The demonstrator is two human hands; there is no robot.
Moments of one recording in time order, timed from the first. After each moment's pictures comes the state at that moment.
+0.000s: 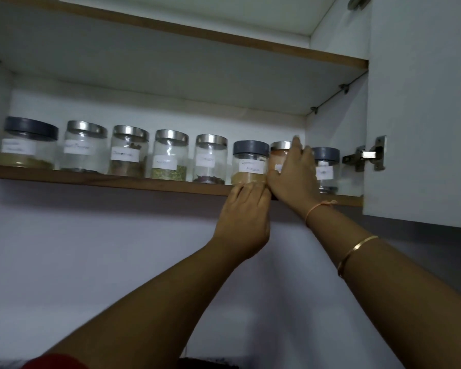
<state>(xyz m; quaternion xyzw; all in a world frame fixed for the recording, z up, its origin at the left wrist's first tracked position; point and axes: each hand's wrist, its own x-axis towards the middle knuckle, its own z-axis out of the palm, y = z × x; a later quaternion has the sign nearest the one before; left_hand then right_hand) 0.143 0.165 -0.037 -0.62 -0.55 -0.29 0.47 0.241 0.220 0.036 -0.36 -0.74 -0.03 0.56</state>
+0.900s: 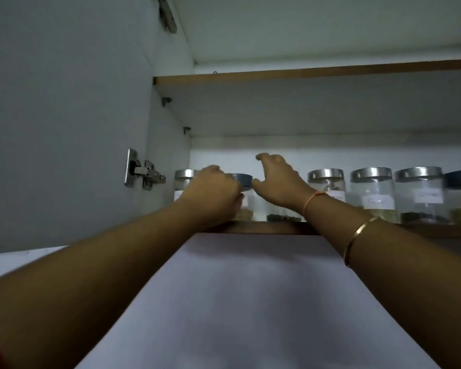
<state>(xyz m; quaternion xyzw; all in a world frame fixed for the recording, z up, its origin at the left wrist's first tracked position) -0.248 -0.094 0.070 -0.53 -0.61 -0.06 0.58 -0.135 0.013 0.092 -0.21 -0.86 -0.03 0.46</state>
